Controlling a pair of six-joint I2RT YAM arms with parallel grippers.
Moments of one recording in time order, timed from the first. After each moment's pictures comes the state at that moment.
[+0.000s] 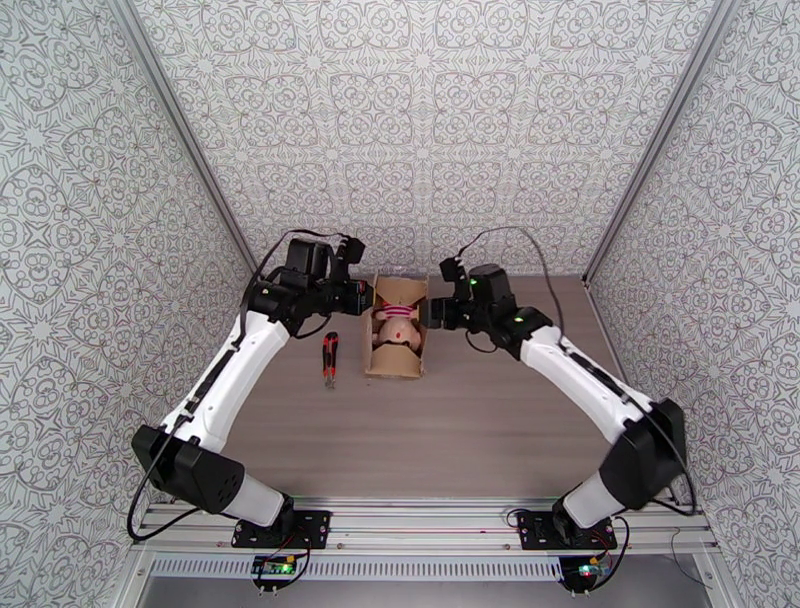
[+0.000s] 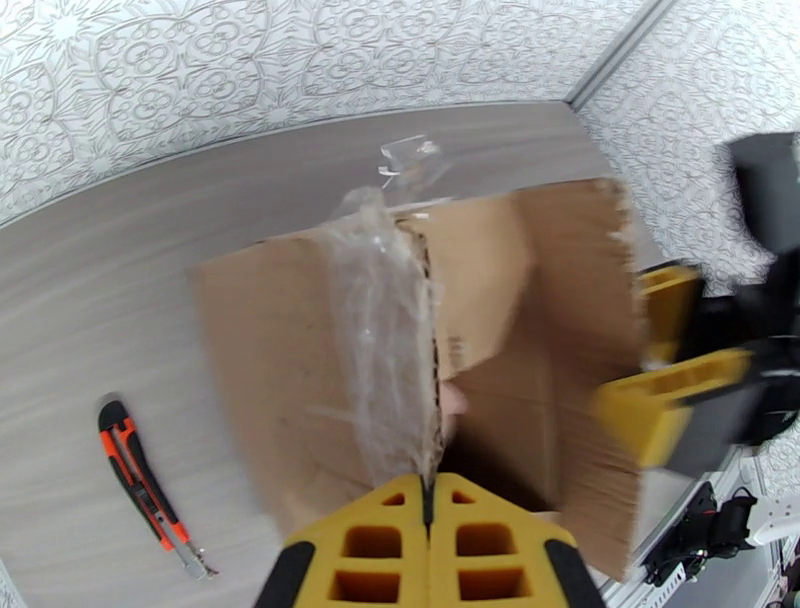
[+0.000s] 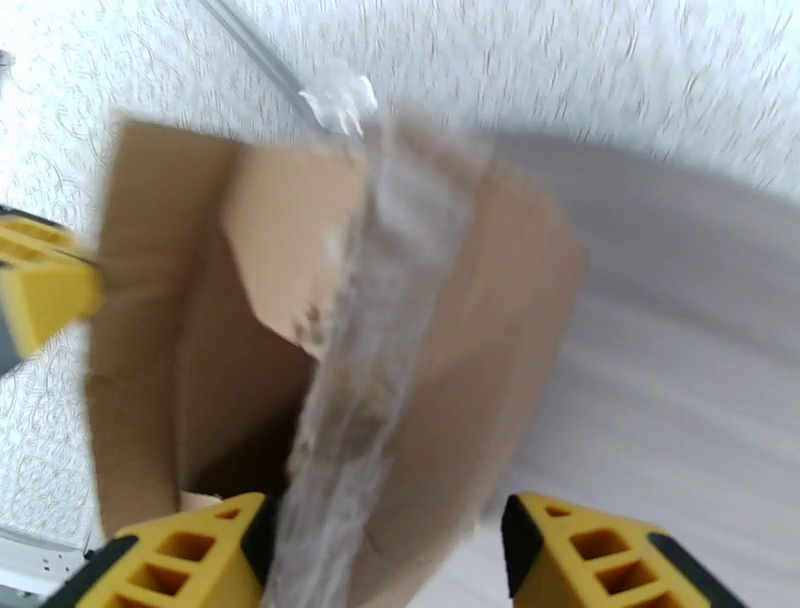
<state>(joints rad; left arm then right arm) -0.33 1.54 1.69 -0.81 0.34 -0.20 0.53 1.53 1.43 -0.36 -0.28 0.35</state>
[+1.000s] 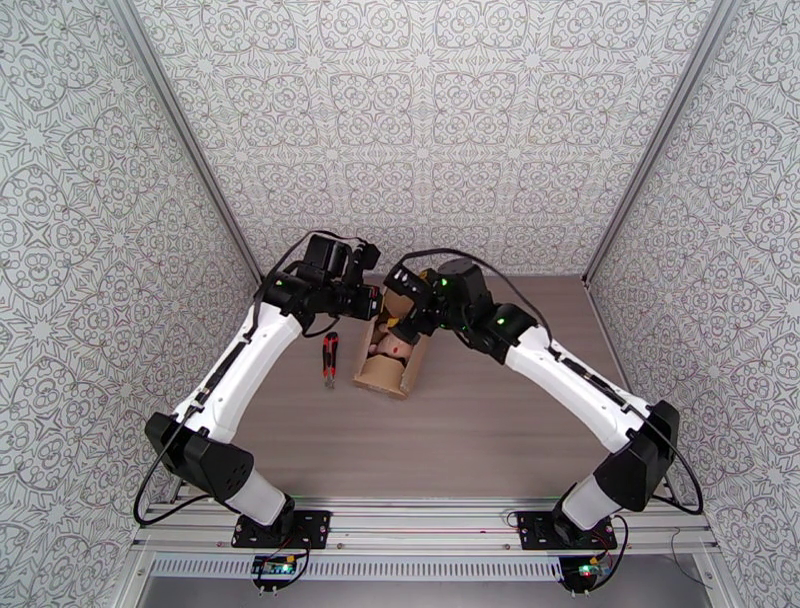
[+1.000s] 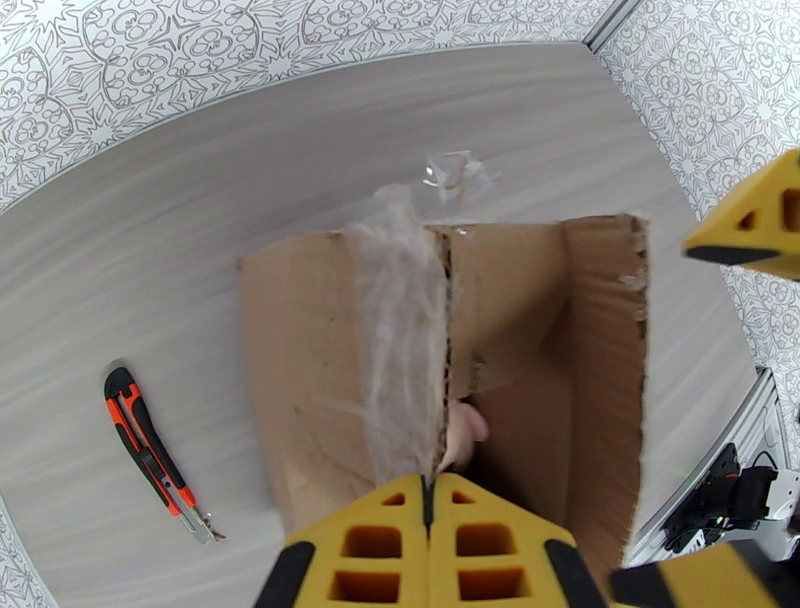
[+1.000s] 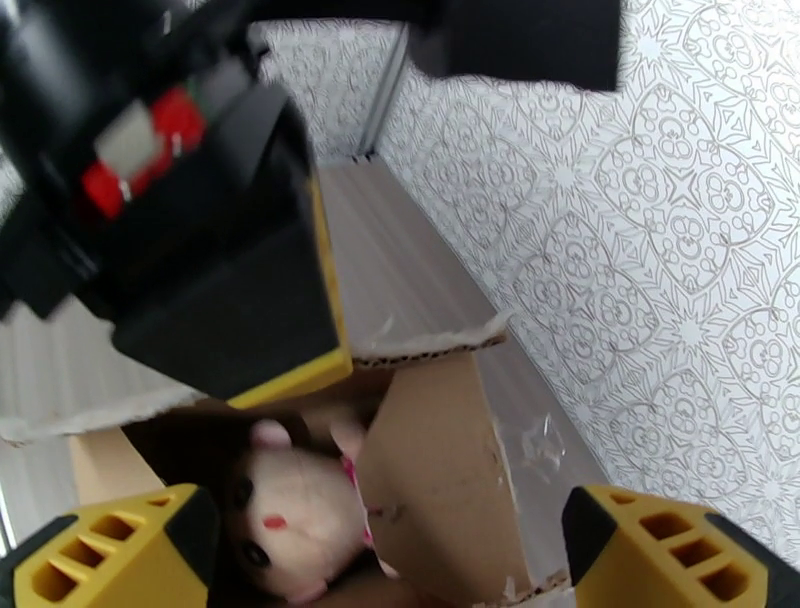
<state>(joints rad) -0.41 1.60 1.79 -0.98 0.25 -0.16 0.74 1.61 1.59 -0.43 -0.07 -0.41</state>
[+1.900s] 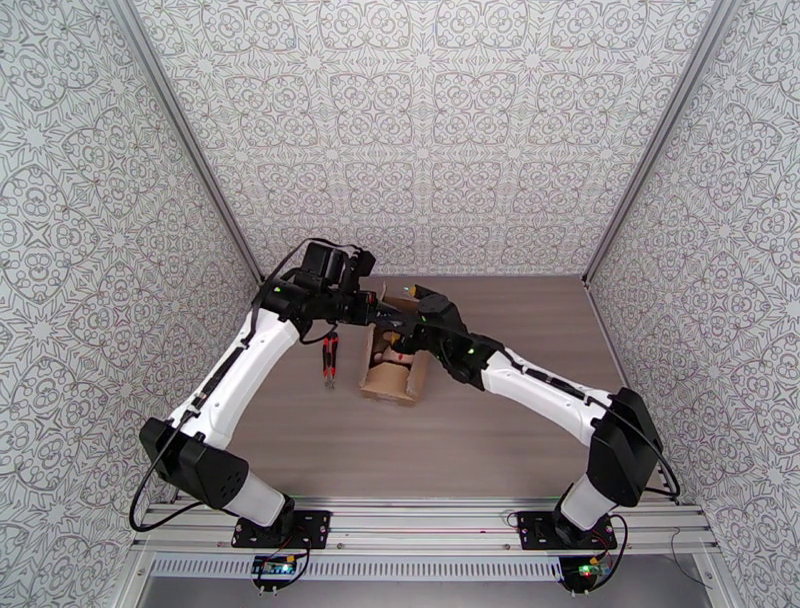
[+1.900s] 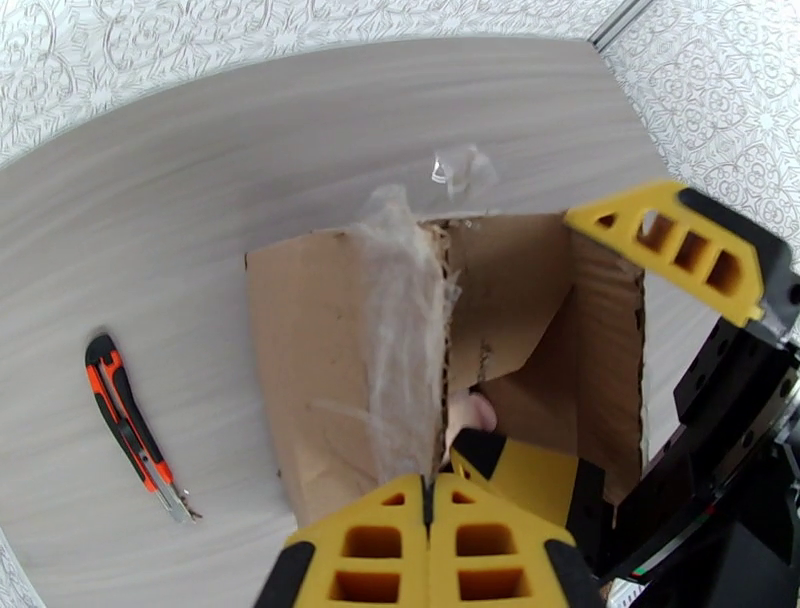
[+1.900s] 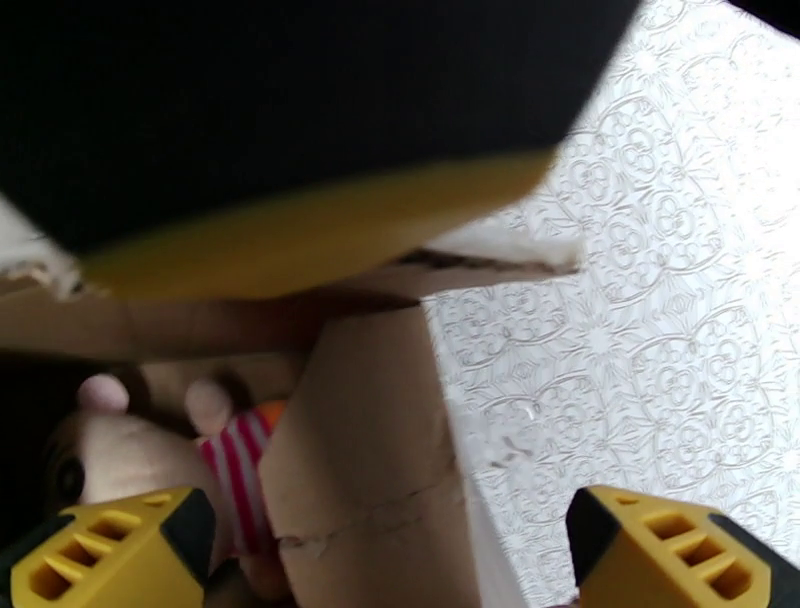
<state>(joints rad) -0.40 1.56 1.70 -0.94 0.29 -0.22 0.81 1.66 1.32 -0.01 0.26 -0.78</state>
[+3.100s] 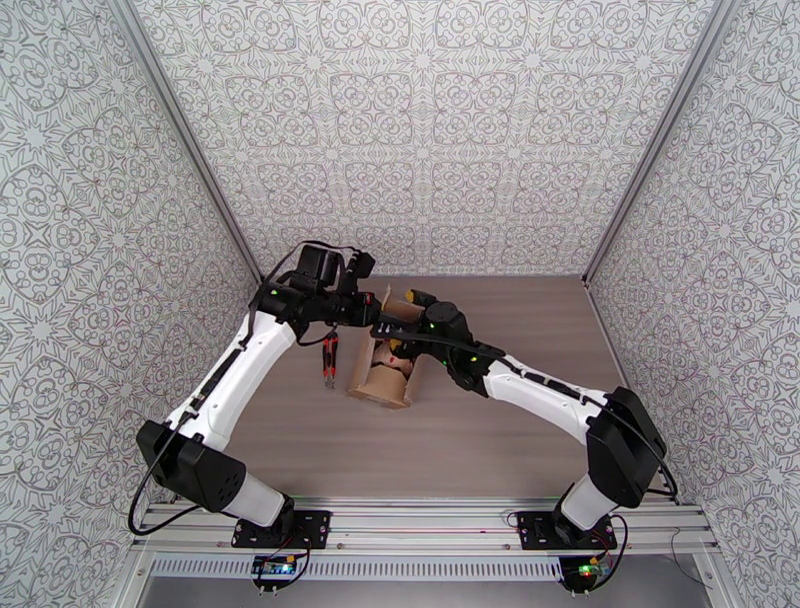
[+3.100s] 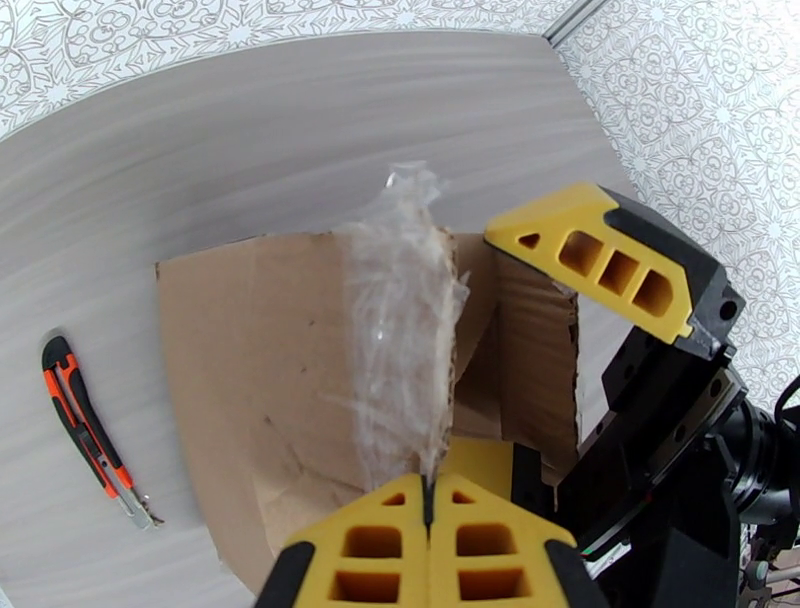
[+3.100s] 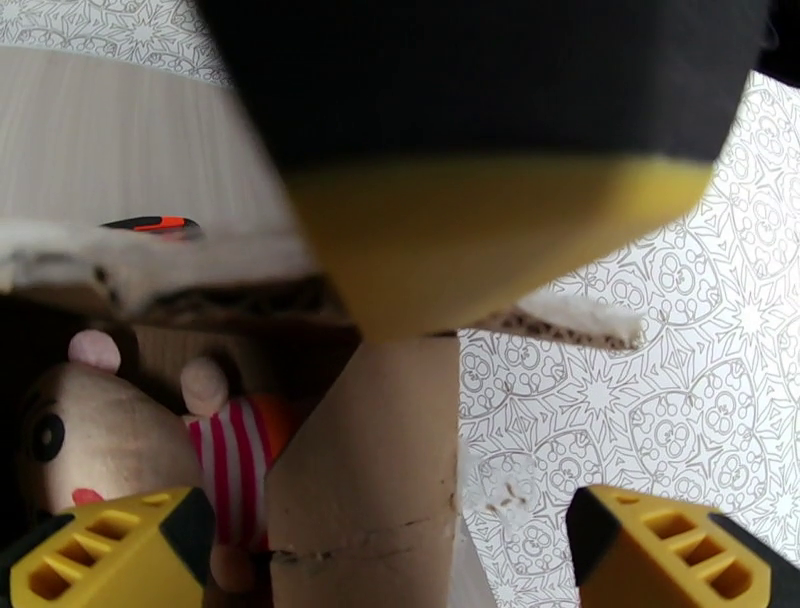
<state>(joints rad) -0.36 1.54 1.64 -0.88 0.43 -0.24 0.79 1.65 1.23 0.13 0.12 -0.83</state>
